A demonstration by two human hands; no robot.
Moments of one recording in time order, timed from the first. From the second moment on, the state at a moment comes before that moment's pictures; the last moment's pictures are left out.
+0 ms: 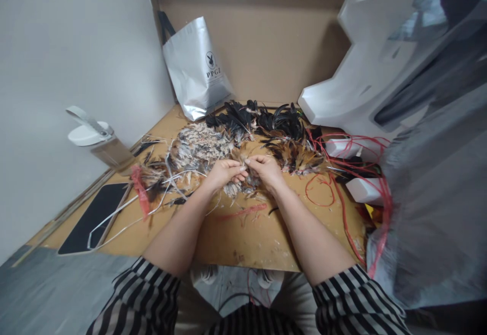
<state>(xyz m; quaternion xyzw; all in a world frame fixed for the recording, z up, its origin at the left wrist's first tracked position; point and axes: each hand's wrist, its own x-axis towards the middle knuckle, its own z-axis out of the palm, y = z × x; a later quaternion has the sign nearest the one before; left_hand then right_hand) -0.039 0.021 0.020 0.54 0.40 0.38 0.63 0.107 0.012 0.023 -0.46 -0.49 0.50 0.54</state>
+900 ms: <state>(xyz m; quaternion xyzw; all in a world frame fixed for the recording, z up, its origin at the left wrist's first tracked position) -0.046 0.029 0.023 0.55 0.44 0.51 0.49 0.112 0.018 0.016 -0.46 -0.59 0.46 0.48</state>
